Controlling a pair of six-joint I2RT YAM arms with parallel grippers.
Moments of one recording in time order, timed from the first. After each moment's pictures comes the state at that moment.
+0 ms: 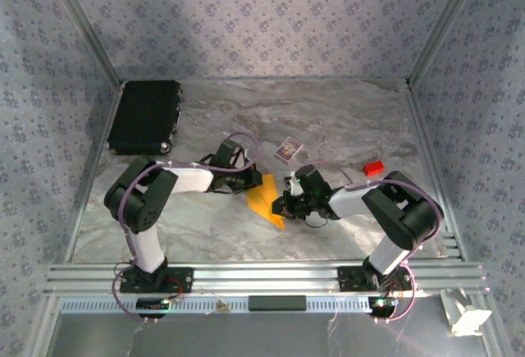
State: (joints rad) left arm -0.63 1.79 0.85 0.07 0.45 -0.86; right arm 0.67 1.64 0.51 0.27 -0.60 0.90
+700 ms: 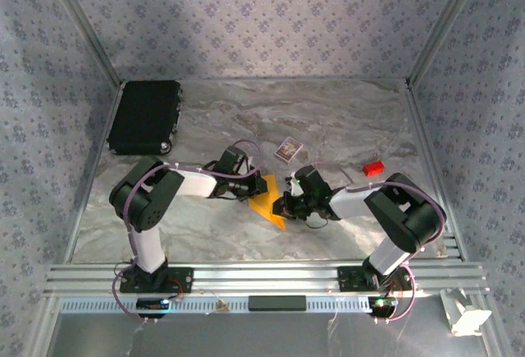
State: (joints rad) left arm -0.66 1.84 0.80 0.19 0.53 -0.92; right arm 0.68 1.62 0.51 0.24 -0.56 0.91
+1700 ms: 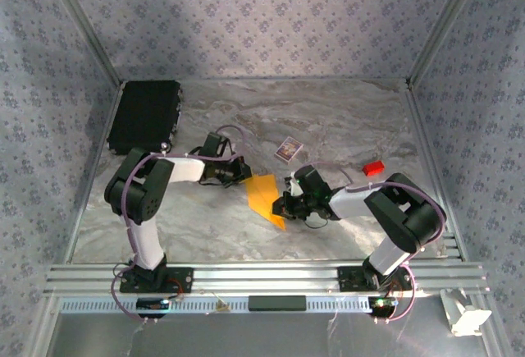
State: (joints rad) left arm -0.47 1.85 0.90 0.01 0.54 -0.80; right arm 0.69 1.62 0.52 0.23 -0.56 0.90
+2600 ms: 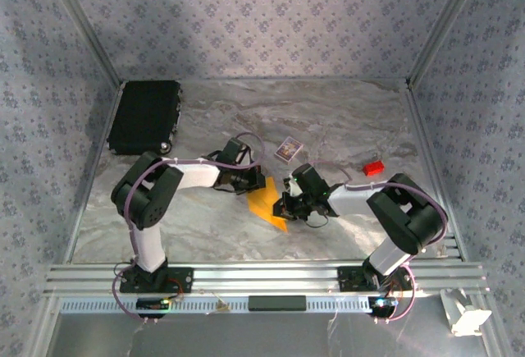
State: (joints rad) left arm -0.64 1.86 0.94 -0.05 0.48 -0.82; right arm 0.69 1.59 0.57 0.07 -0.56 0.87
